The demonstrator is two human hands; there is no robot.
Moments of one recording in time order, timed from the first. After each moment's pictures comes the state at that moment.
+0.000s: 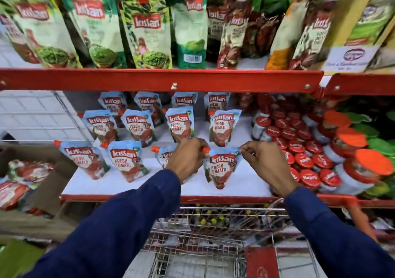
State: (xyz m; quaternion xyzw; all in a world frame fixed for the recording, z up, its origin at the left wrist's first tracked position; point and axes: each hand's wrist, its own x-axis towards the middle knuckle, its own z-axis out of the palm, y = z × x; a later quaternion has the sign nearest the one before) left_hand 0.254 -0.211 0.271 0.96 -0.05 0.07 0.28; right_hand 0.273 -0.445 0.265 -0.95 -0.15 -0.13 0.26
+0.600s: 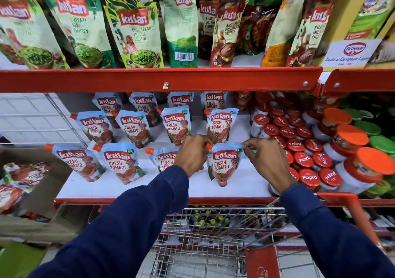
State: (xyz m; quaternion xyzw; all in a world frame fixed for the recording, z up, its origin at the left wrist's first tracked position) left_hand 0.272 -0.241 0.273 0.94 -0.03 0.03 0.33; right_hand 0.299 -0.455 0.245 -0.96 -0.10 -0.16 0.23
